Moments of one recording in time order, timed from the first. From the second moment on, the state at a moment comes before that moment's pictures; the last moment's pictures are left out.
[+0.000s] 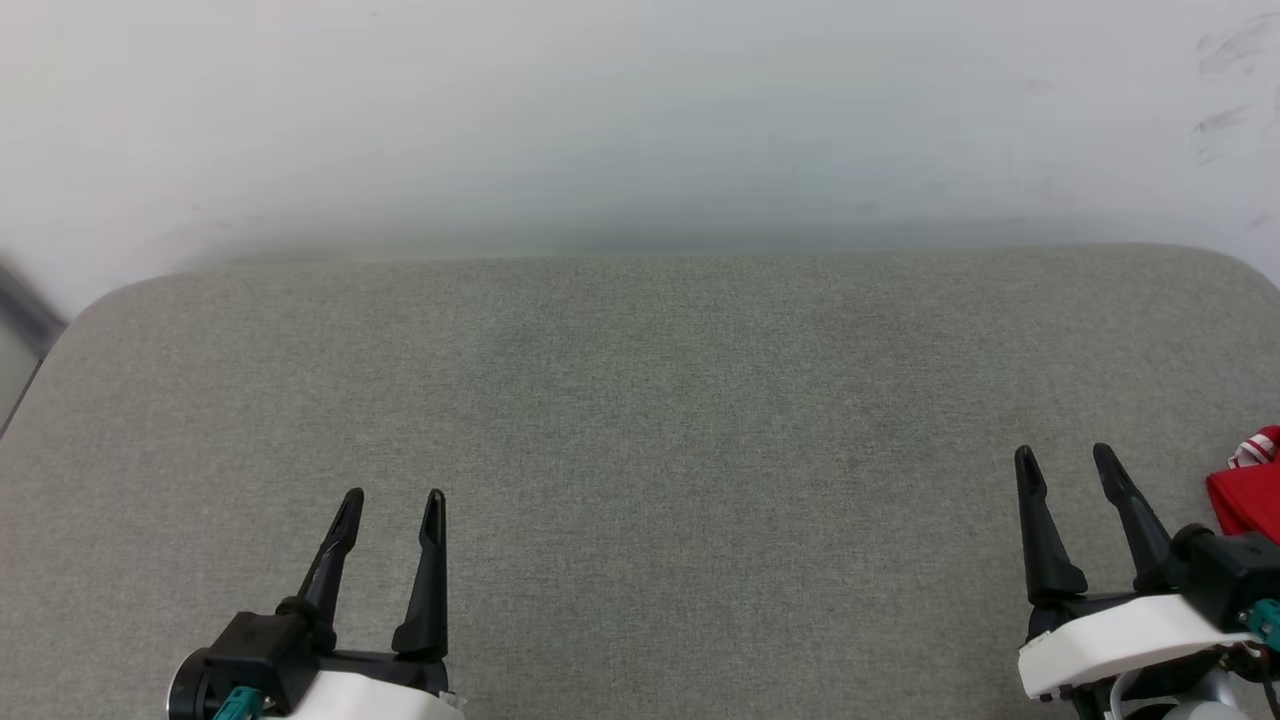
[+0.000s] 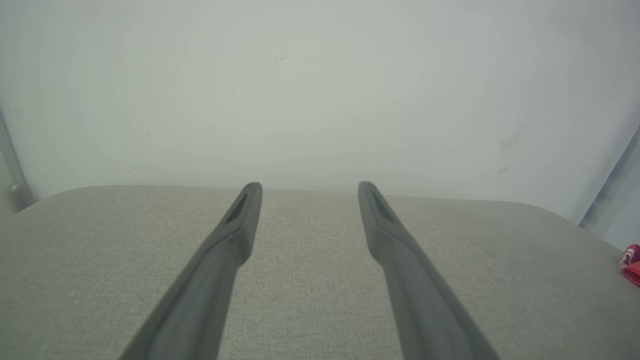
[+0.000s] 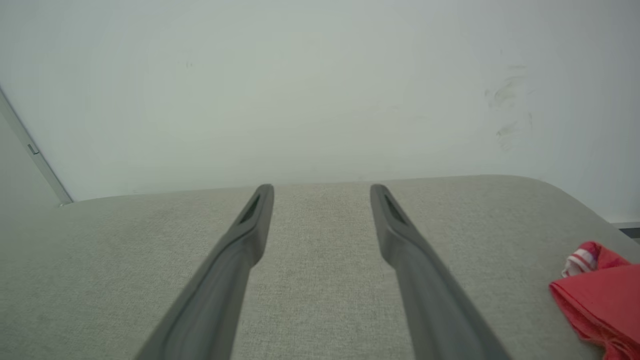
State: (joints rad) left arm 0.08 0.05 -0.03 -0.03 -0.20 -0.12 -0.26; right arm -0.01 -0.06 -0.06 0.04 0.19 0.13 -0.14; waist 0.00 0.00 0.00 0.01
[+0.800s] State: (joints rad) left arm 0.10 0.05 -0.03 0.04 -0.35 -0.13 -0.23; right arm 0.02 -0.06 -0.06 0.11 0.33 0.13 -0.10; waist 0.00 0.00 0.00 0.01
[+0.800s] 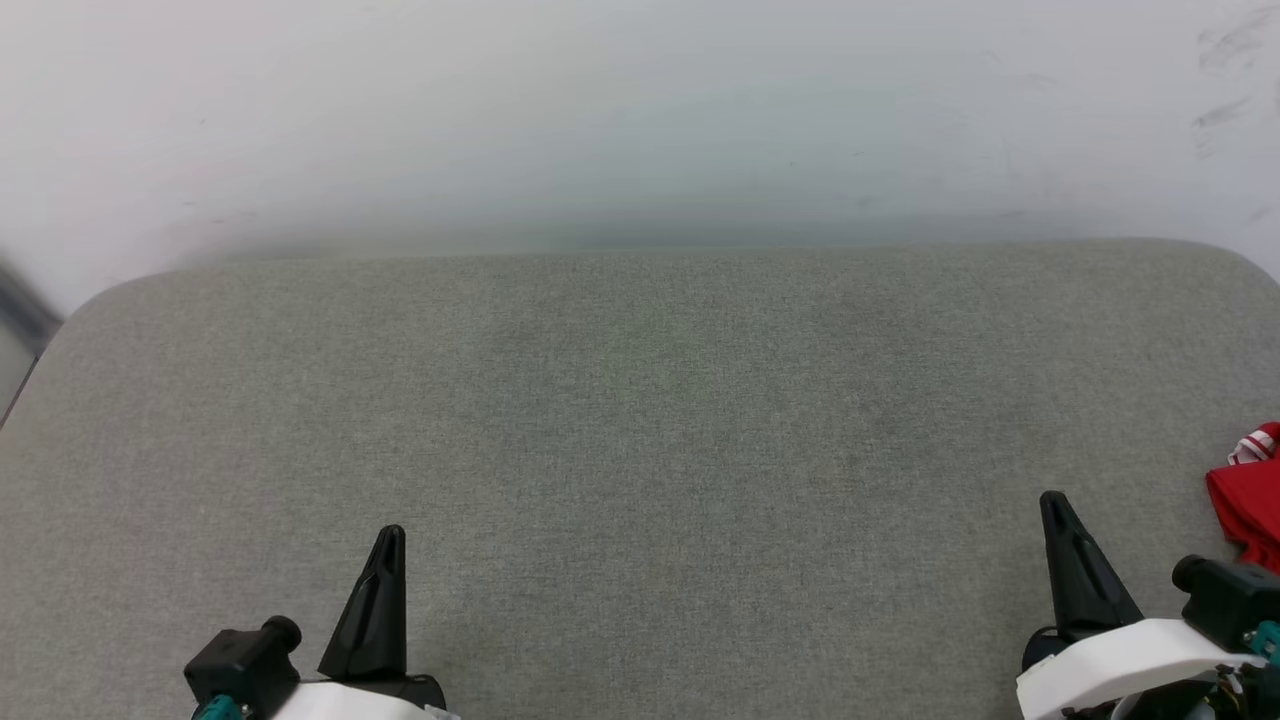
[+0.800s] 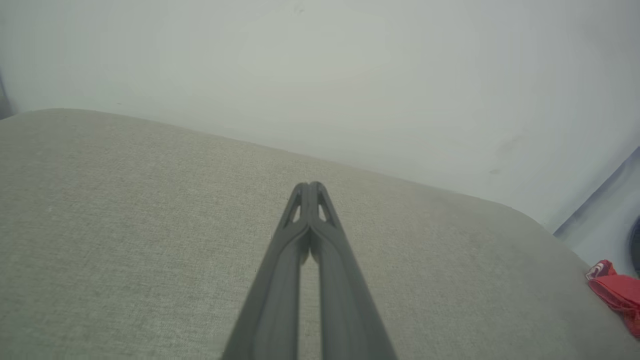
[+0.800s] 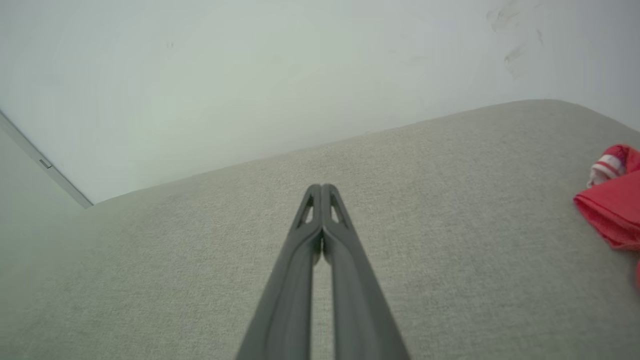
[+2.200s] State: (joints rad) left arm 0.01 0.08 0.00 0.14 -0.99 -0.13 -0.09; right arm -0.03 -0.06 -0.08 0.17 0.95 0.13 0.00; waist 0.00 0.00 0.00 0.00
